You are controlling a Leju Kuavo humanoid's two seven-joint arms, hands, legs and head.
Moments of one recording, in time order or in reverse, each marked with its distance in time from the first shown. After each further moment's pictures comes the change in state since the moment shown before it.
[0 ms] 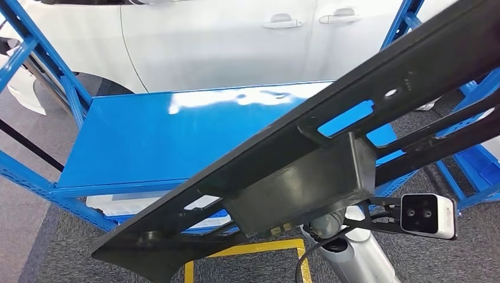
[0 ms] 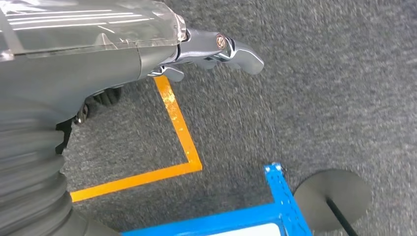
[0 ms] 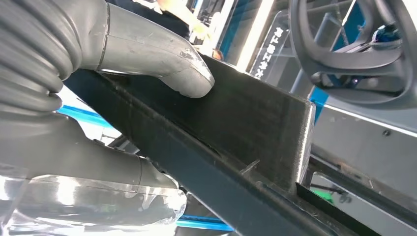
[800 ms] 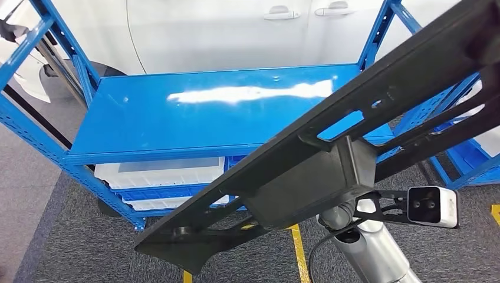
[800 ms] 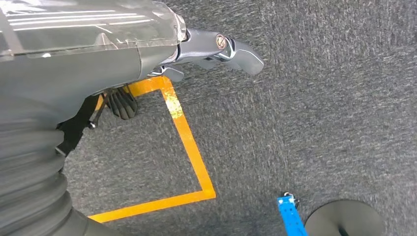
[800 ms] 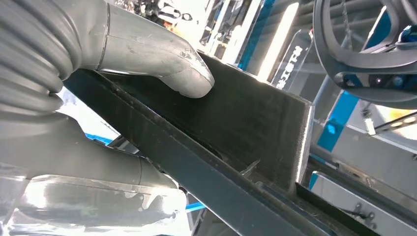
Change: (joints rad) left arm 0.006 0.006 0.004 -0.002 0.000 0.022 0.024; right arm -0.002 -0.105 -0.050 0.053 -0.006 0.093 -0.034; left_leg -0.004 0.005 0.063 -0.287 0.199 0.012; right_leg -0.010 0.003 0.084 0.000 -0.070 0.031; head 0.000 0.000
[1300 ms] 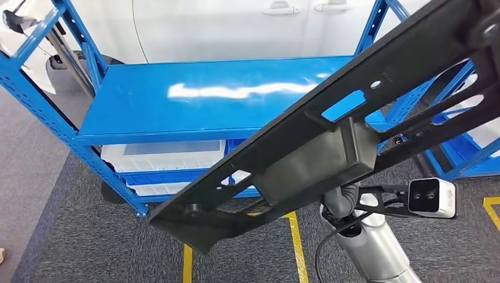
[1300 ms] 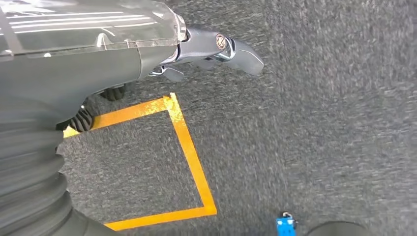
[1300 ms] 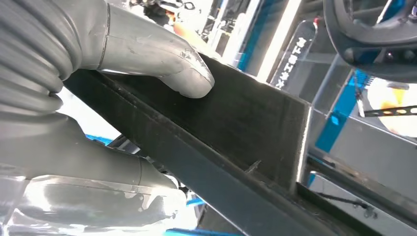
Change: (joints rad) left arm 0.006 -0.008 0.029 -0.005 0.000 0.015 -0.003; right arm -0.004 0.012 -0.060 0.049 0.004 -0.001 0.000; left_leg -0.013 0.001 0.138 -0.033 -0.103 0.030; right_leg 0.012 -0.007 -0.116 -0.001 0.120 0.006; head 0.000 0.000
